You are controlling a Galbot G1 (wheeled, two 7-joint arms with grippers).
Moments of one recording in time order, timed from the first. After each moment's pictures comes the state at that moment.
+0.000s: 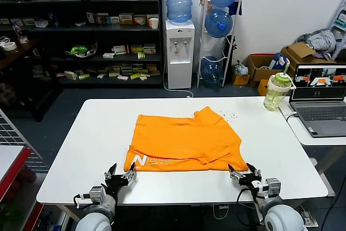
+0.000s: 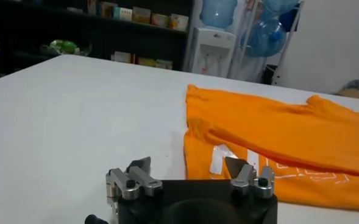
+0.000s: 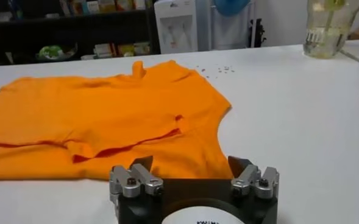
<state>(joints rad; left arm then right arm) 1.31 -1.09 -0.20 -1.70 -0.62 0.04 -0.28 -1.35 1.05 0.40 1.73 0.60 -0.28 0.06</state>
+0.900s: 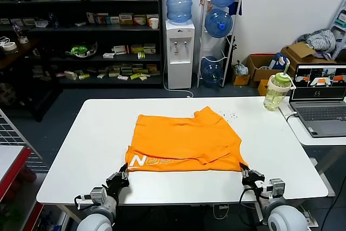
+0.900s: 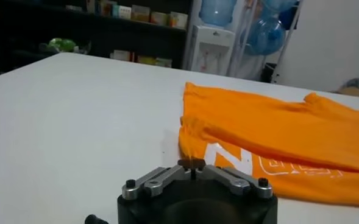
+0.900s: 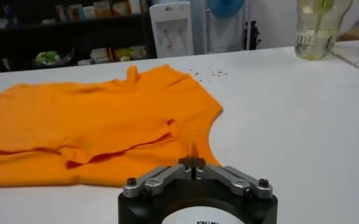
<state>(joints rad) 1.32 -1.08 -0.19 -1.72 -0.63 0.04 -0.30 -1.38 1.02 0.42 1.76 0.64 -0.26 0.08</state>
